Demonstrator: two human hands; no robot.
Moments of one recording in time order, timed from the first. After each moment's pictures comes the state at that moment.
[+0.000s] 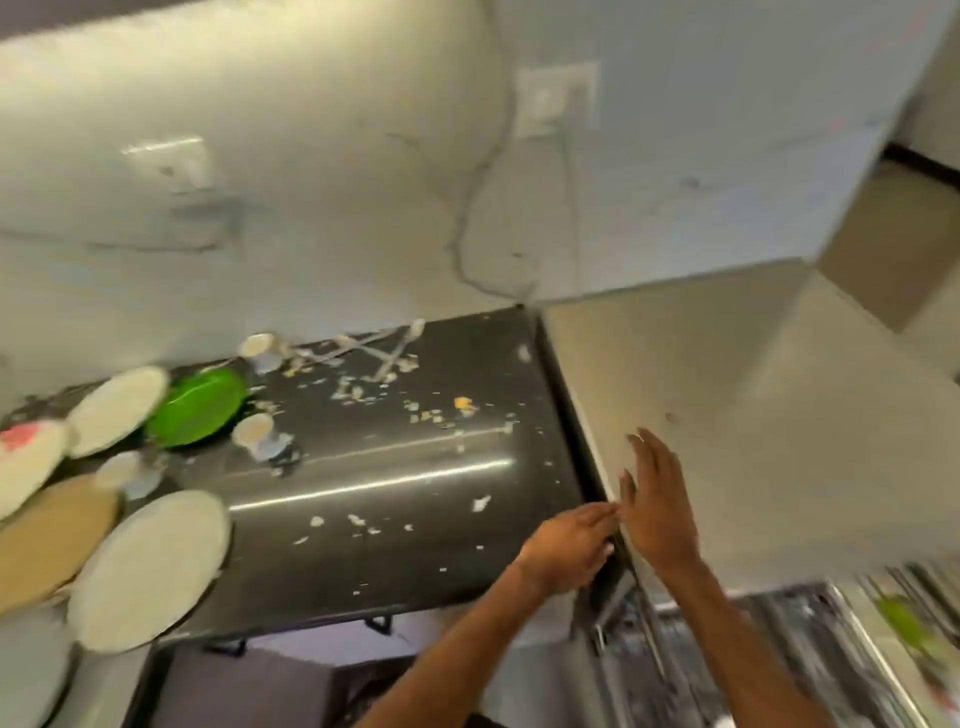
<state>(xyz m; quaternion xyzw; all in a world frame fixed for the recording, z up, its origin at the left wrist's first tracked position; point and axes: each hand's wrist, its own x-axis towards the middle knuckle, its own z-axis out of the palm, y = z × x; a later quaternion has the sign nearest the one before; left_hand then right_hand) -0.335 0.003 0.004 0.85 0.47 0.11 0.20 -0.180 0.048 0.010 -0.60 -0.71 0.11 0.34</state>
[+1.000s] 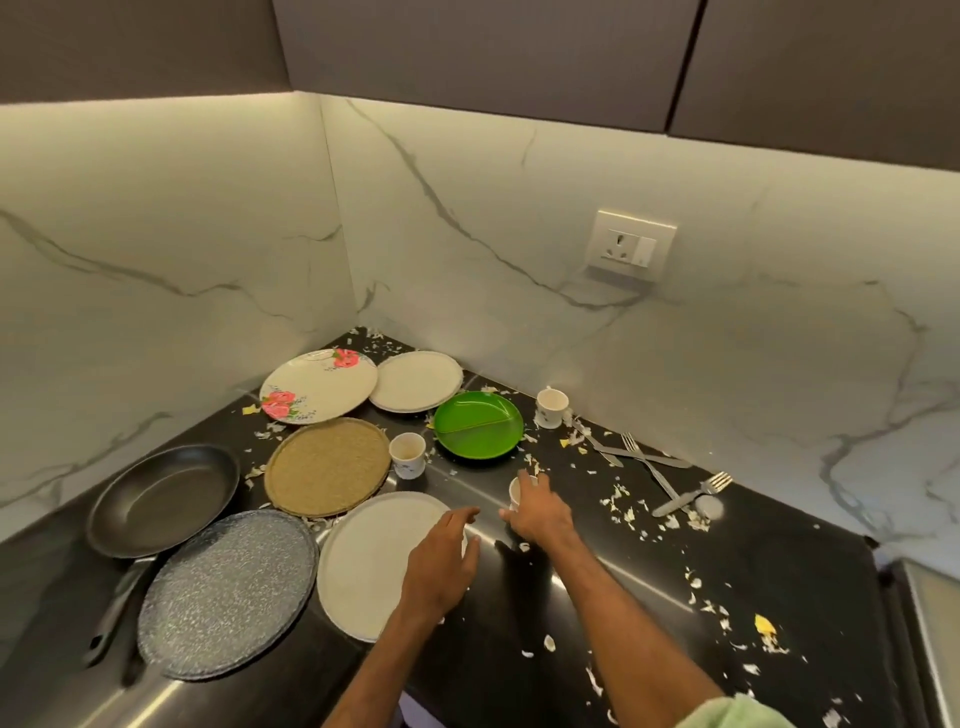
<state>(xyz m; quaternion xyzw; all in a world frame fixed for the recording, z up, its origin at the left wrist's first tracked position) -0.793 -0.098 0.046 0.37 0.86 0.34 0.09 -0.751 0.088 0.062 -0.37 -0.90 0.21 -0.08</state>
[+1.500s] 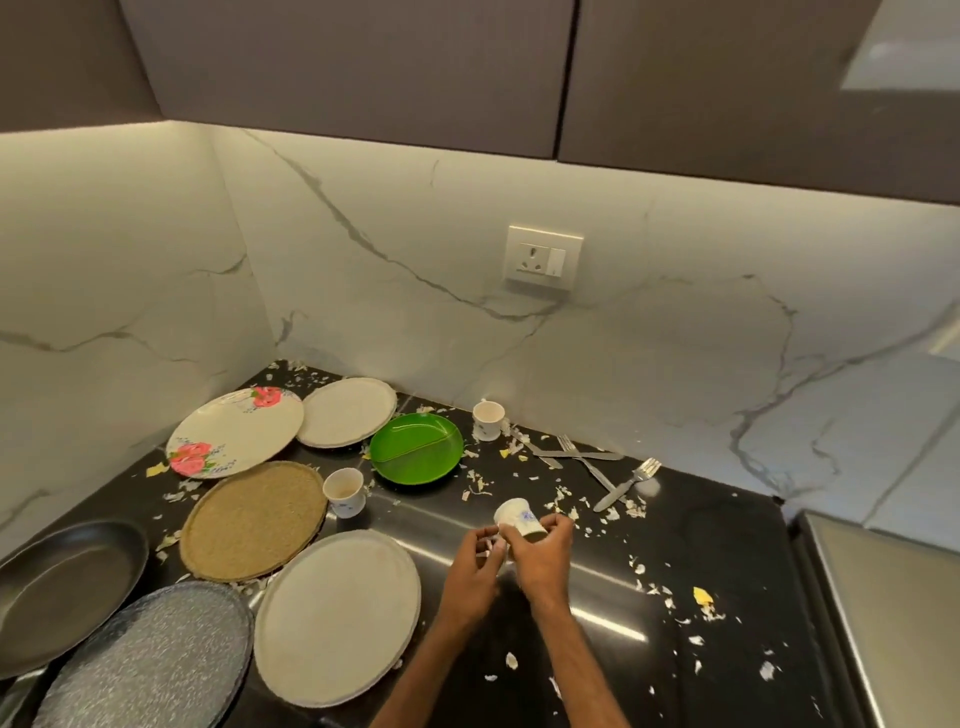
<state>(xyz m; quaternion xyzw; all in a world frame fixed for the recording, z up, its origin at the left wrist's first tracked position) -0.739 -0.024 0.066 0.26 0.69 0.58 0.34 -0.675 0.066 0.062 -0.52 -0.57 0.55 0.34</state>
